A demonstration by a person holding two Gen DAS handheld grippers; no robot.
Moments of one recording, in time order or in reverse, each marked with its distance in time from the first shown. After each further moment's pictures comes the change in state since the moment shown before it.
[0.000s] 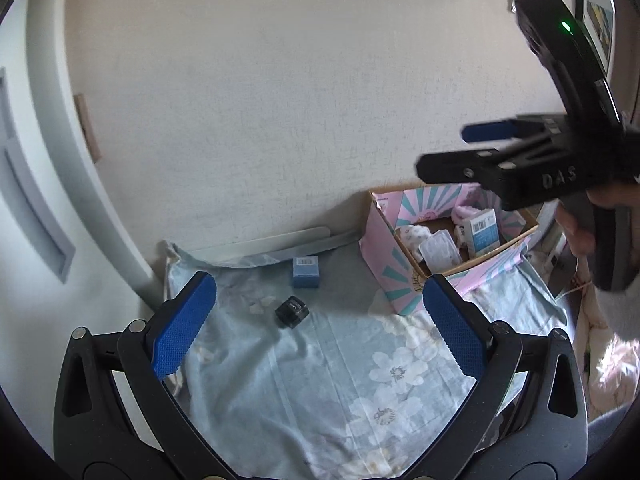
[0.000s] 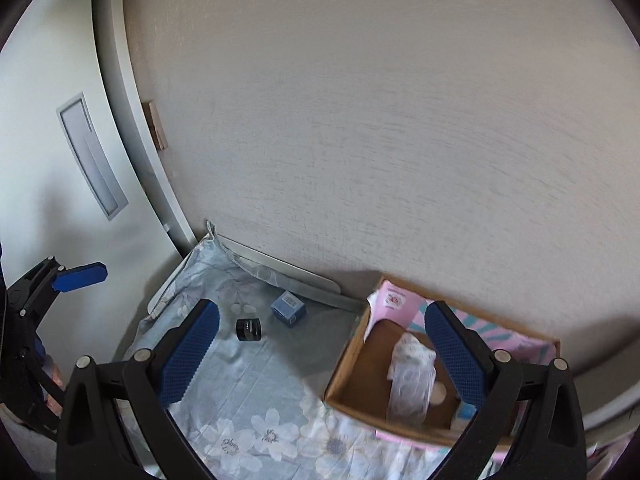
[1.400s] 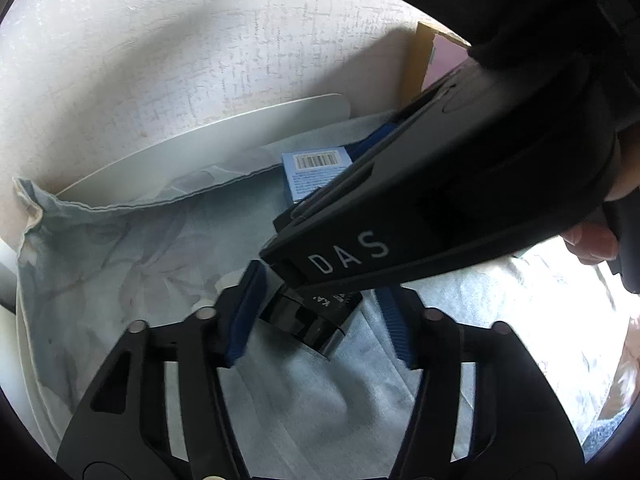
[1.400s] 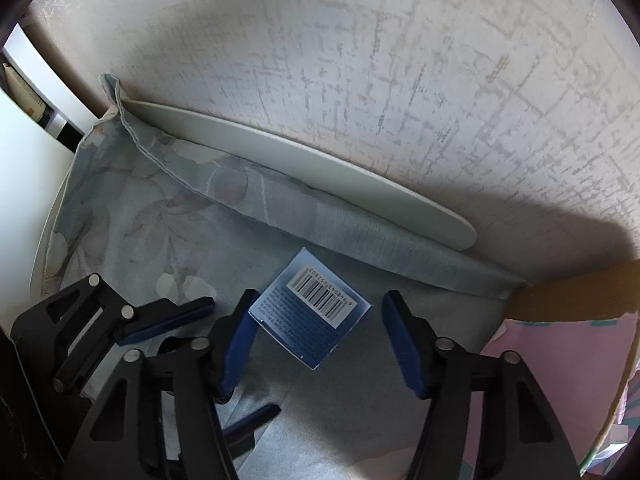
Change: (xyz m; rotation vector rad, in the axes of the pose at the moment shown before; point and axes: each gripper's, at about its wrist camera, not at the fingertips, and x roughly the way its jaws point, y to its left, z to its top) left arm 0.212 0.043 -0.074 0.122 0.209 -0.123; right arm 0.261 0.036 -0.046 0.017 0.453 0.035
